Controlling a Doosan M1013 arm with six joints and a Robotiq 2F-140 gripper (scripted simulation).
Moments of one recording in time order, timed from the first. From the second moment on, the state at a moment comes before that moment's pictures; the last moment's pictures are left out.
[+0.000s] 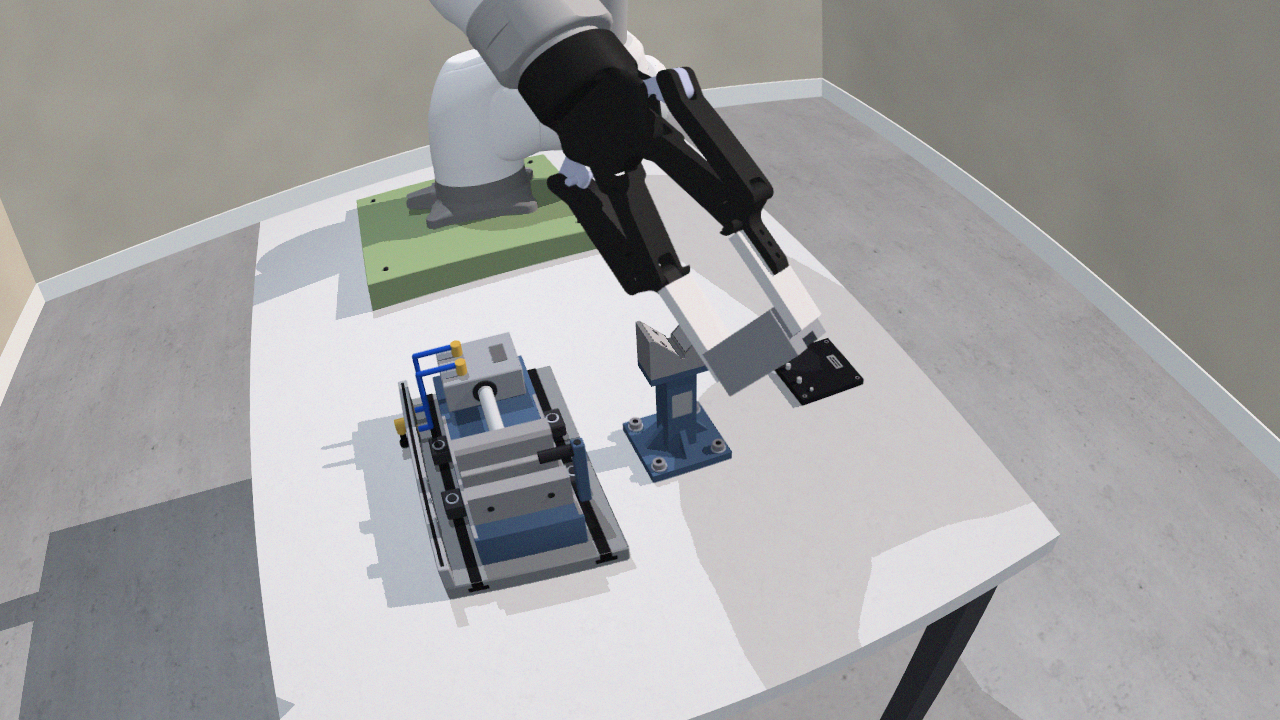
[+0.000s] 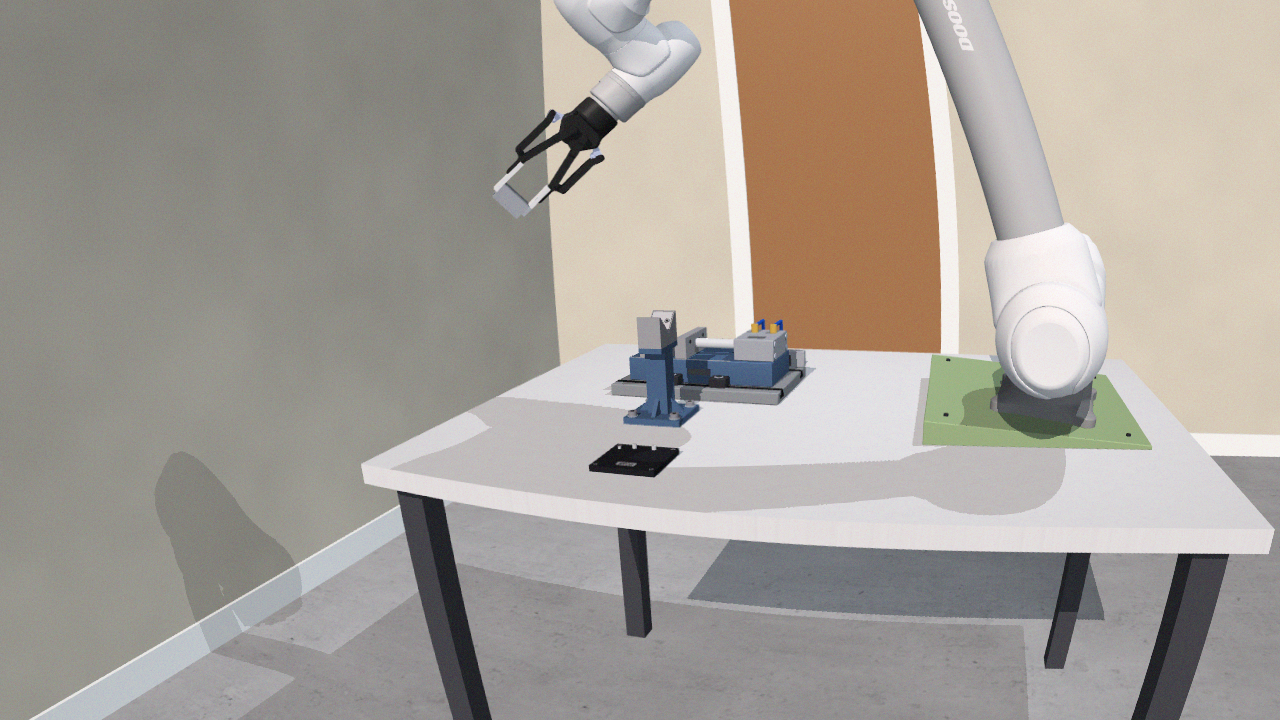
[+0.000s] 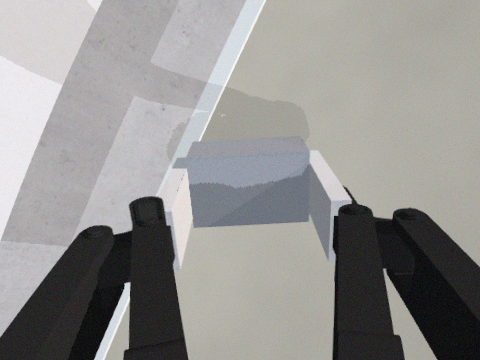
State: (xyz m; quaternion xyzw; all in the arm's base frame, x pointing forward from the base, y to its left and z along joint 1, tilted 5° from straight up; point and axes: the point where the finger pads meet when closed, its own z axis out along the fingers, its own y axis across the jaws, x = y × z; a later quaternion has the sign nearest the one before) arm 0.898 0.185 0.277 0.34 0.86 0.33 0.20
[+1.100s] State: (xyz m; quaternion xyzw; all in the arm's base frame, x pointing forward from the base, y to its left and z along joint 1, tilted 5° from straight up) arm 0.766 0.076 0.191 0.03 0.99 0.11 0.05
